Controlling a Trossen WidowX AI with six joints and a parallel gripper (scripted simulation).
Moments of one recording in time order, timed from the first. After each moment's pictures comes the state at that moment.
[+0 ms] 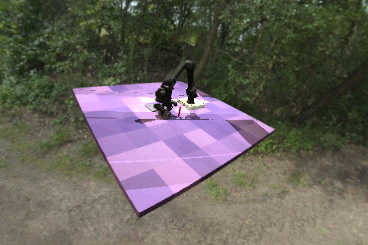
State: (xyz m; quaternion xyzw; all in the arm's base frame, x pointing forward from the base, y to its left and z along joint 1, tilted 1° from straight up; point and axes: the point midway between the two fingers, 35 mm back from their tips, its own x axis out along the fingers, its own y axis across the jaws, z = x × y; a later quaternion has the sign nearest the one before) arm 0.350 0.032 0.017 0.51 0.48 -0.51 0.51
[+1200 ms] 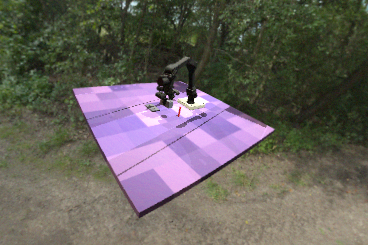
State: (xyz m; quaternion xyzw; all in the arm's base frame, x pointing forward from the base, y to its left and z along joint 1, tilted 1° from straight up) arm 0.350 0.039 0.106 0.50 0.48 -0.51 0.50
